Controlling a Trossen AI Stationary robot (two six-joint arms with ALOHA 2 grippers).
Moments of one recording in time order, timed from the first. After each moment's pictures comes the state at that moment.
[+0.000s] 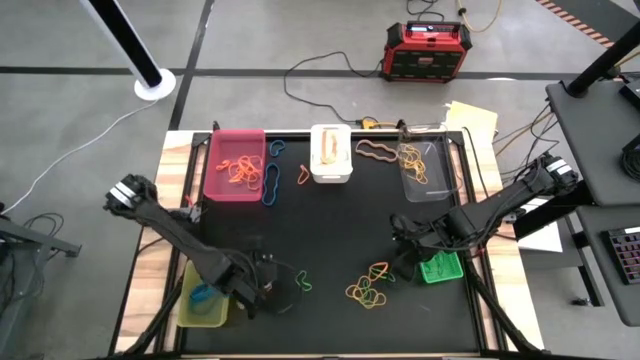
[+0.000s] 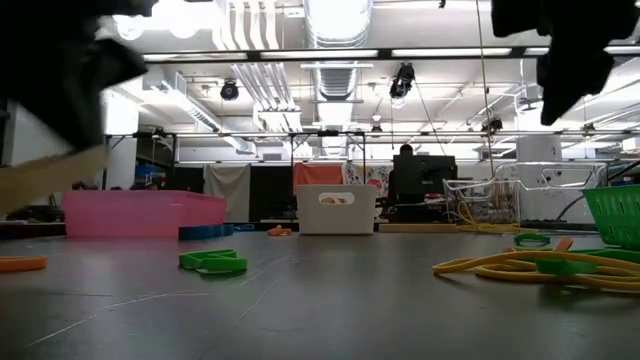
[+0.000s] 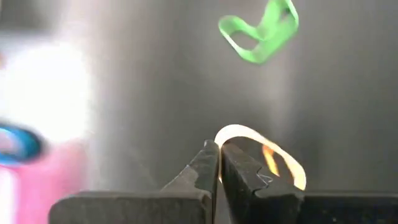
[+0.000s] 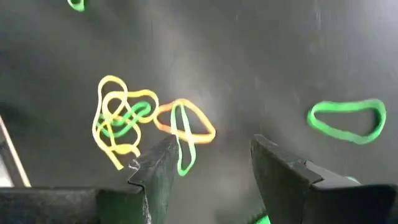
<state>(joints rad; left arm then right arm) -0.65 1.60 1.07 -0.84 -0.42 -0.65 0.43 1.28 0.96 -0.84 0.18 0.97</state>
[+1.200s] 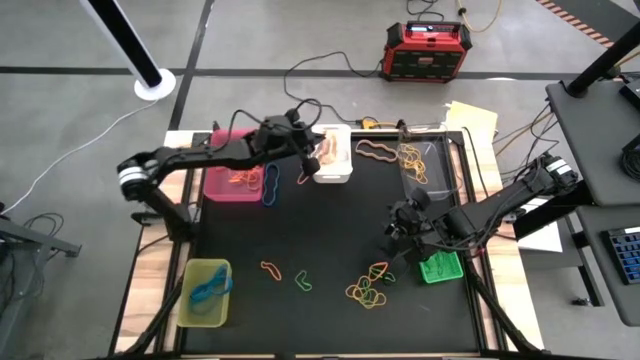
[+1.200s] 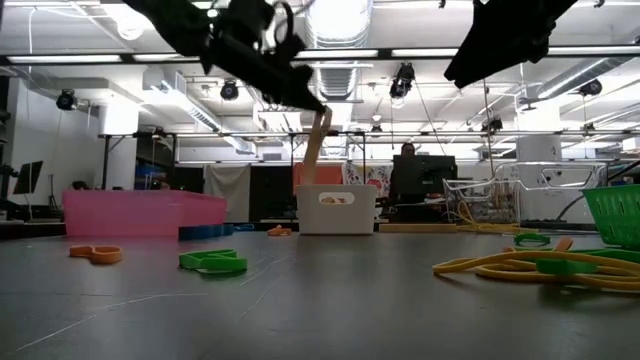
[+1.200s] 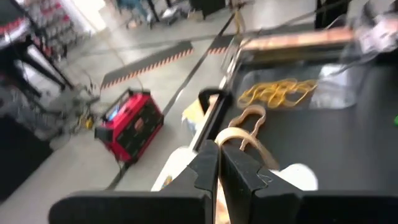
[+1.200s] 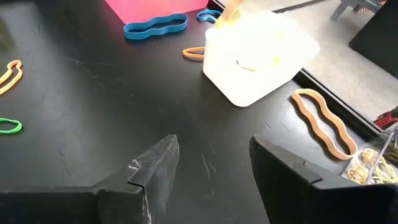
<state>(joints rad) 0.44 1.58 1.07 0.20 -0.09 0.31 0.43 1.28 0.96 -0.72 0.84 0.75</state>
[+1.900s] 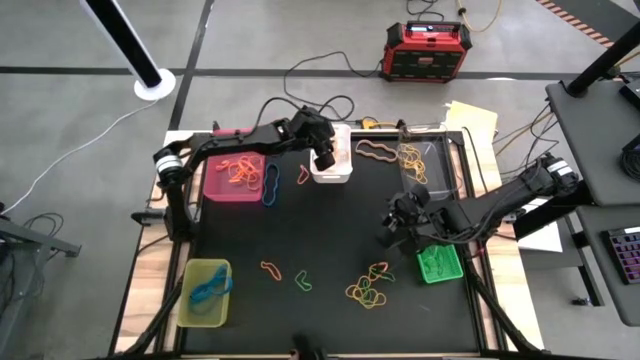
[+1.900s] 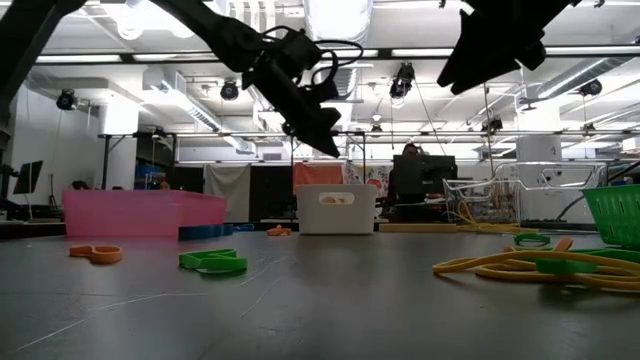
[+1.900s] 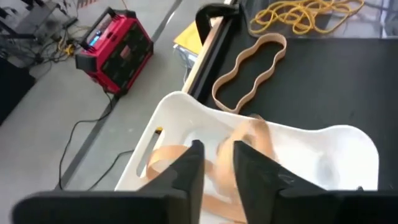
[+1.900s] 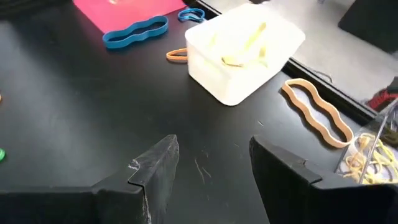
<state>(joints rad) 0.48 1.88 1.42 -0.19 -0.12 0.27 0.37 1.28 0.96 -0.71 0.83 0.80</state>
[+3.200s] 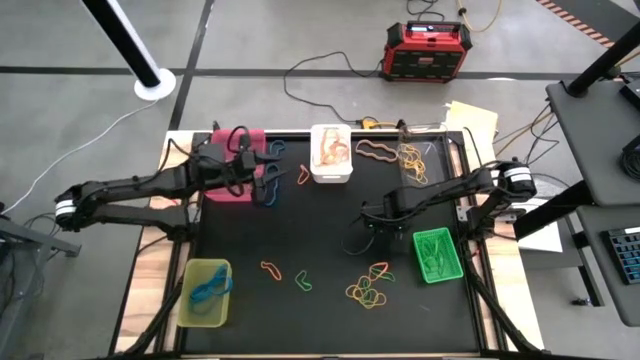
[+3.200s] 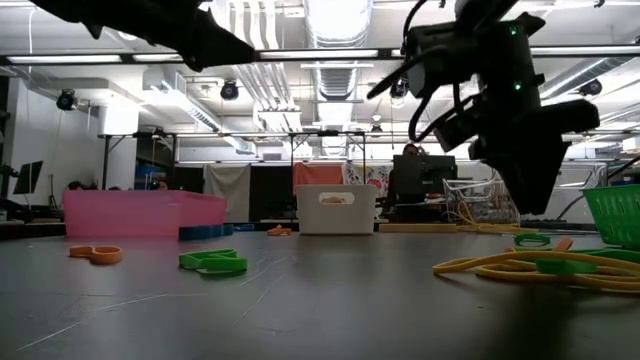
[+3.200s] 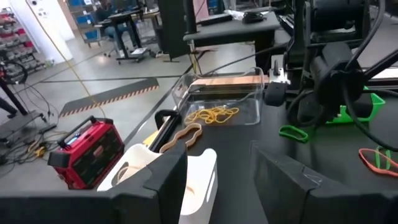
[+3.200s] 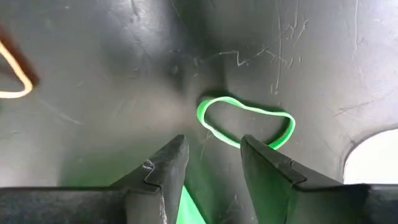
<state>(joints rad) 0.29 0.91 0.67 0.07 -0.03 0.17 0.02 1.67 1.03 -1.06 0.00 0.21</state>
